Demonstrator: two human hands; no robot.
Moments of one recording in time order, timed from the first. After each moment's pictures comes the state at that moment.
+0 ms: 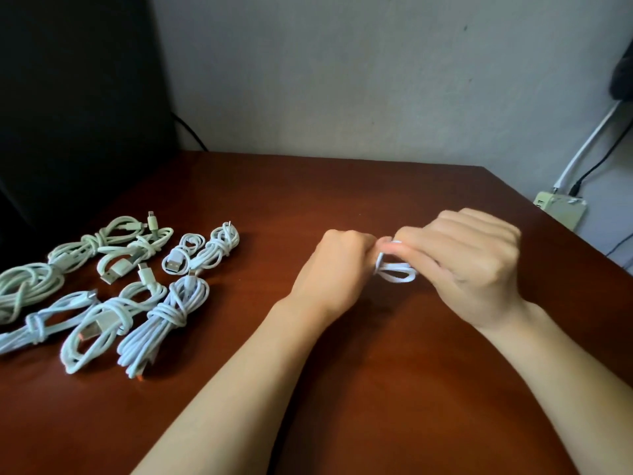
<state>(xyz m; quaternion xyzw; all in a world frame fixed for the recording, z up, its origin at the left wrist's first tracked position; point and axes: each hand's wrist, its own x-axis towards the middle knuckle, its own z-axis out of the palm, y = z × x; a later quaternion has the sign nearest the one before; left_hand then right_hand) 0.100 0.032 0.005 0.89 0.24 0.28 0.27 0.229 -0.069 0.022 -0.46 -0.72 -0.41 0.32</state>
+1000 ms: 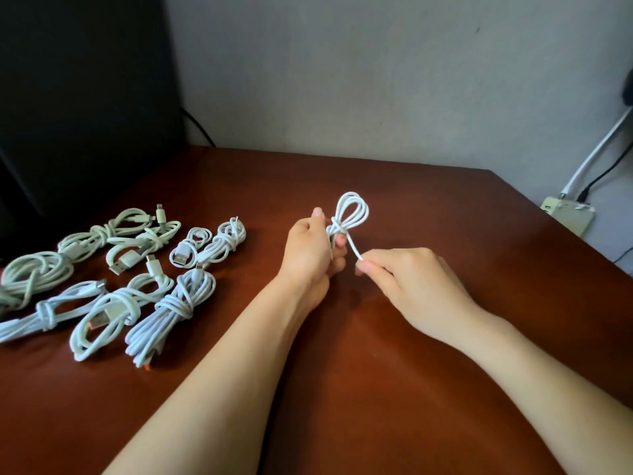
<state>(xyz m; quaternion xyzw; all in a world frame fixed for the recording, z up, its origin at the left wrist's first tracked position) 0.098 0.044 0.010 0.43 0.35 0.39 0.74 0.201 -0.053 0.008 -0.71 -0.67 -0.03 0.22</state>
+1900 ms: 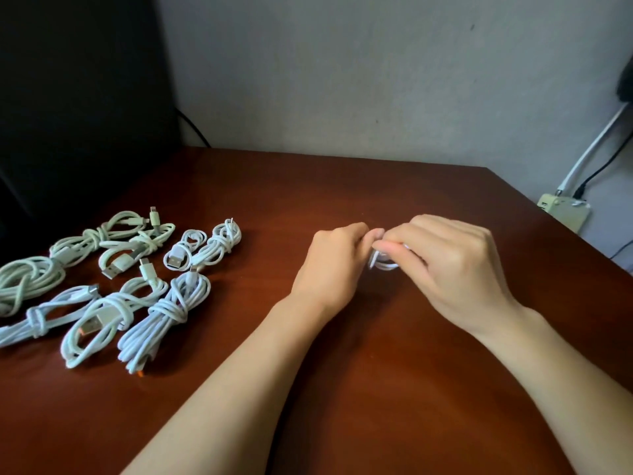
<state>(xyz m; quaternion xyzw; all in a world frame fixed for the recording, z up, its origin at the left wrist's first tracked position) 0.100 0.035 -0.003 0.84 0.26 0.34 0.32 0.221 -0.060 0.019 -0.52 -0.71 -0.35 0.33</state>
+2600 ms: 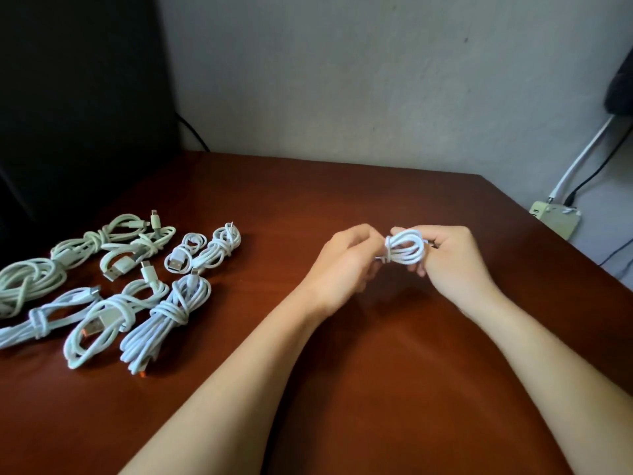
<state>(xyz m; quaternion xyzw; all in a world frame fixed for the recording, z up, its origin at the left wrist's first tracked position) 0.100 0.024 0.009 0.69 0.20 0.29 0.63 0.242 -0.048 0.010 -0.67 -0.51 0.10 0.52</state>
